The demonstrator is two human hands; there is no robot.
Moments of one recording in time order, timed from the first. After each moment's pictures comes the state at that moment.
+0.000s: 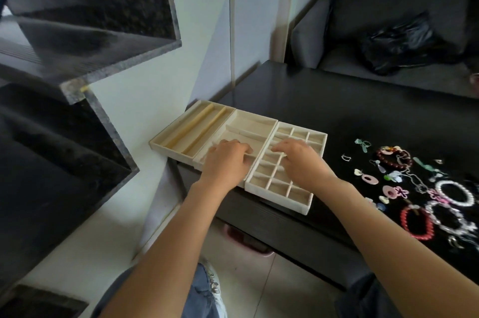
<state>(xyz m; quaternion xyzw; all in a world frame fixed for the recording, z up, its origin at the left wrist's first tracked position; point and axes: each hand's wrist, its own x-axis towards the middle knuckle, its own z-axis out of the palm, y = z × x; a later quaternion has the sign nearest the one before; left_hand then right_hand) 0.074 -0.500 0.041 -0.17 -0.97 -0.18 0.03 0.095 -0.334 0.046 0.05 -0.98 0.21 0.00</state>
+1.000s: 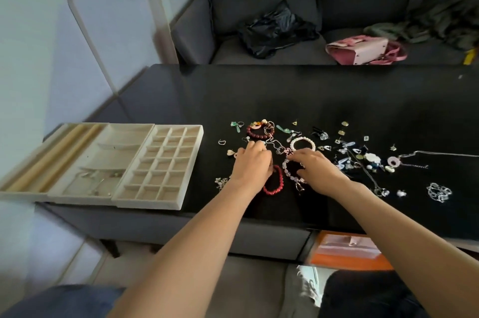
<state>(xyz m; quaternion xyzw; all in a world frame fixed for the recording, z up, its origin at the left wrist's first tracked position) 0.138 -0.217 -0.008 -0.42 -0.90 -0.12 0.05 0.226 -0.074 -0.005 -0.15 -0.97 0.20 -0.03</state>
